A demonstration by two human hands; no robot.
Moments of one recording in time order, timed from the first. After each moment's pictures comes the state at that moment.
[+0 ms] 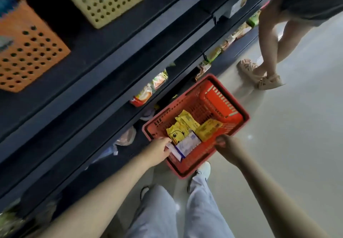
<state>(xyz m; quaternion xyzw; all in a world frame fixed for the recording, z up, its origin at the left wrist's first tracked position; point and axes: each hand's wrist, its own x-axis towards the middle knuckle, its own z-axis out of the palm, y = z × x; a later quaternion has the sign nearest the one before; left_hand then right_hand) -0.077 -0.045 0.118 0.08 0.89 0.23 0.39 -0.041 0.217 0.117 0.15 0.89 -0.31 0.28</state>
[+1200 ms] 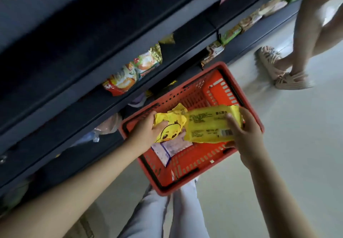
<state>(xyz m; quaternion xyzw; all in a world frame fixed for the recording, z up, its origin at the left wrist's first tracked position) -0.149 0.001 0.059 -0.10 0.88 0.37 0.28 -0.132 0.256 0.058 0.29 0.72 -0.61 0.13</state>
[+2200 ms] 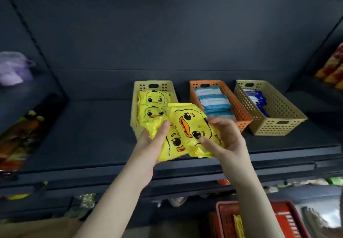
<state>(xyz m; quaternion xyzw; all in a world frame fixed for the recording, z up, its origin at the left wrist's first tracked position) 0.033 -0.340 0.461 -0.29 0.57 0.76 -0.09 -0.060 -0.167 0.461 -0.28 0.66 -0.69 0.09</state>
